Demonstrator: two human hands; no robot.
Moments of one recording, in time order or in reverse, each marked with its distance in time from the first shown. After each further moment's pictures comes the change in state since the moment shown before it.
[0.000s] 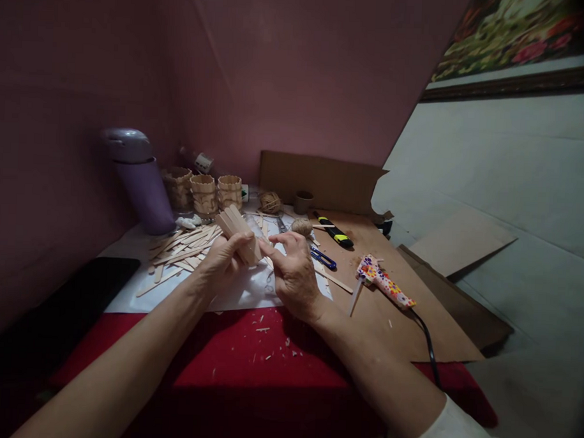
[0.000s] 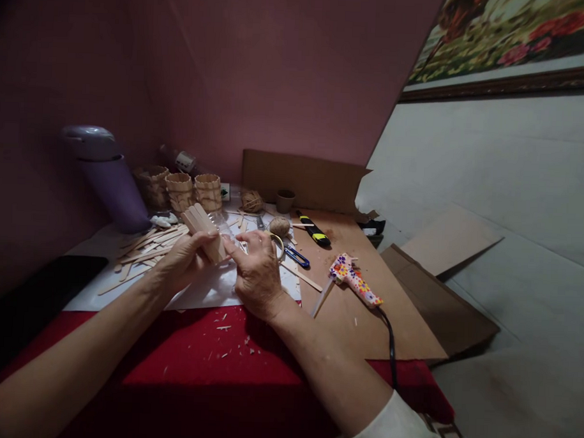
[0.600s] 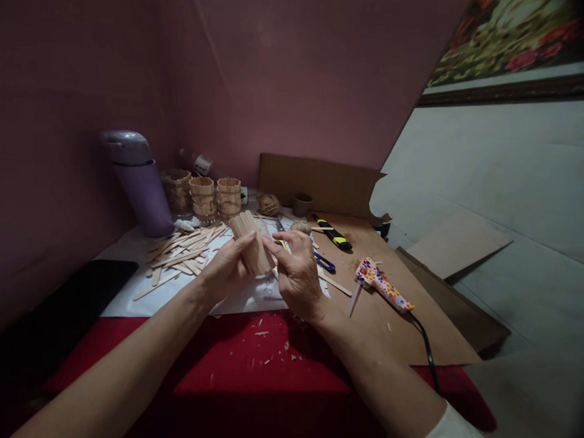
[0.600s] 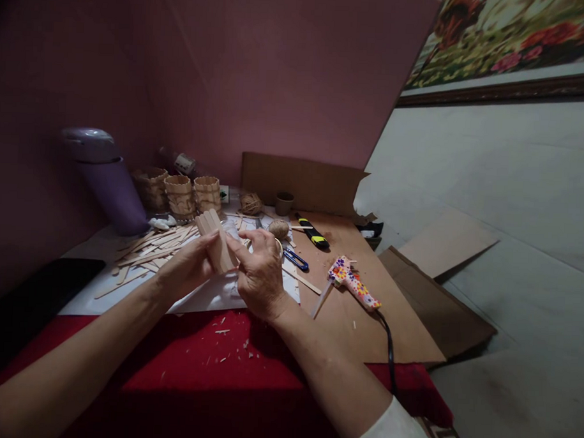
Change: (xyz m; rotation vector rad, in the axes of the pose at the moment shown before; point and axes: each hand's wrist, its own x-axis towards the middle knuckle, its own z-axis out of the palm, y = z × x) left_hand -0.003 0.003 0.010 -0.102 -0.087 -0.140; right_hand 0.004 0.000 -0.007 0.019 0.038 0.028
